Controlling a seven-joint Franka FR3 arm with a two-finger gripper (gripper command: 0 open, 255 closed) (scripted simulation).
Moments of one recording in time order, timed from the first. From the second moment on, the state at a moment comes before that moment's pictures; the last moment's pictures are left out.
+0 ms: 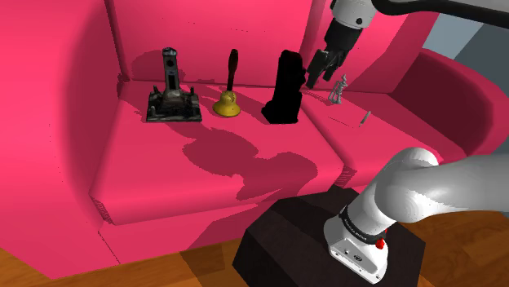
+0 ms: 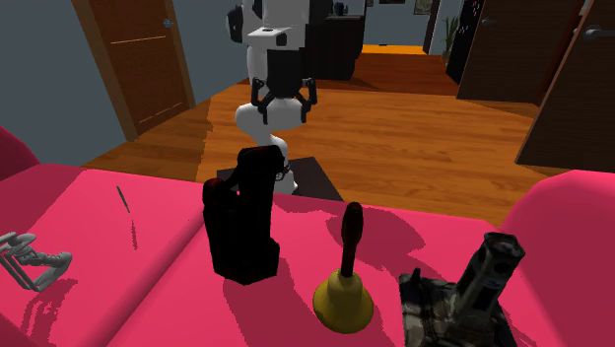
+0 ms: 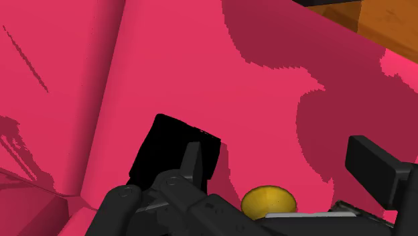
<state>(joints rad) -0.01 -0.77 0.00 -2.37 -0.06 1.67 0.01</state>
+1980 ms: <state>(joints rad) -0.02 0.26 0.03 -1.37 0.07 1.67 0.27</state>
